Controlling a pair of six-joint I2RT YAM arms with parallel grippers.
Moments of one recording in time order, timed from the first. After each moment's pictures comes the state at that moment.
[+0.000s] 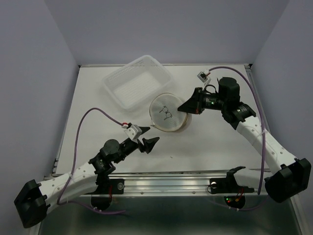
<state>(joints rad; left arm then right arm) -0.91 0.65 0.18 0.53 -0.01 -0.12 0.39 1.19 1.07 -0.22 -0.80 0.53</state>
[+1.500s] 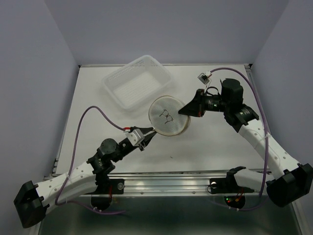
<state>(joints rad) -0.93 0.63 0.24 0.55 0.05 0.14 0.39 1.14 1.06 -0.21 -0.90 0.52</state>
